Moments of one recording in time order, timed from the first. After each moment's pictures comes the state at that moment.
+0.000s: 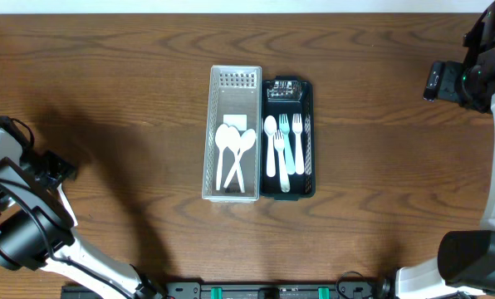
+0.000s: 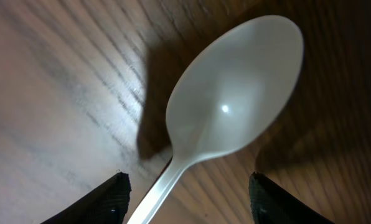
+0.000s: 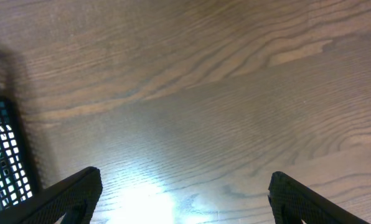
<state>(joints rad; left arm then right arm) 0.71 2.01 1.35 -0.96 -0.05 -0.27 -0.21 1.69 1.84 -1.31 0.09 0.09</state>
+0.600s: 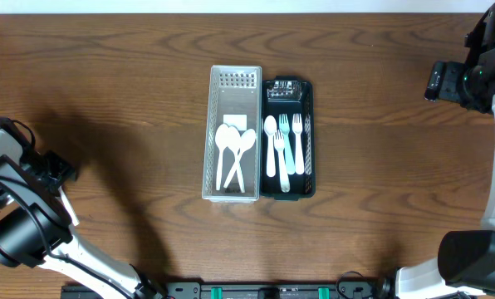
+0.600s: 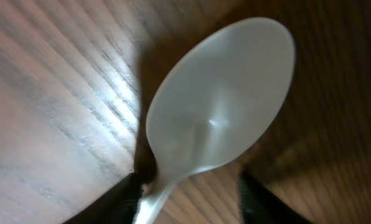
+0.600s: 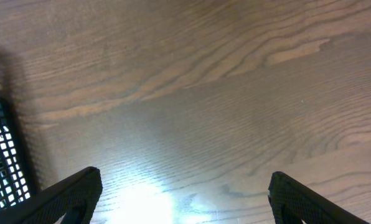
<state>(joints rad) 0.72 2.04 1.35 -0.95 -0.01 -0.25 -0.21 1.69 1.84 -1.31 0.10 0.09</state>
